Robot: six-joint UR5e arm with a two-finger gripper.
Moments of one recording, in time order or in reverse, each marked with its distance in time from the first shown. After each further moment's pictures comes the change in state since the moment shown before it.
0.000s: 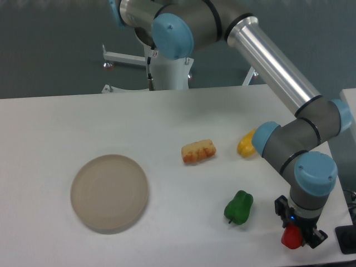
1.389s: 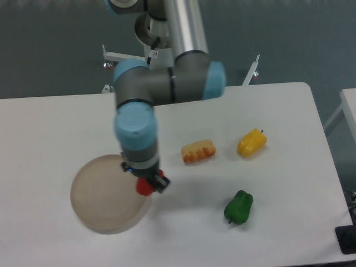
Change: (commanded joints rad) arm -0.485 0.456 -0.652 -0.144 -0.012 -0.747
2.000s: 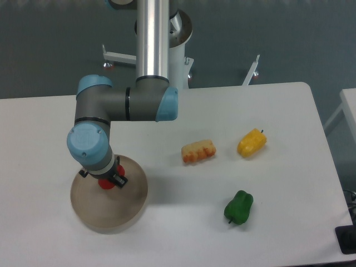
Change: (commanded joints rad) arm -0.048 -0.061 -0.012 0.012 -0.074 -0.071
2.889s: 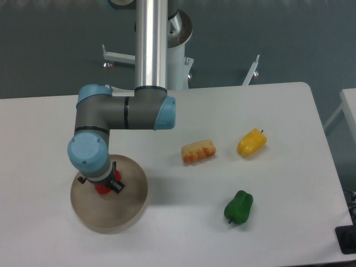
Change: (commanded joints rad) arm 0.000 -0.019 0.002 0.029 0.002 0.005
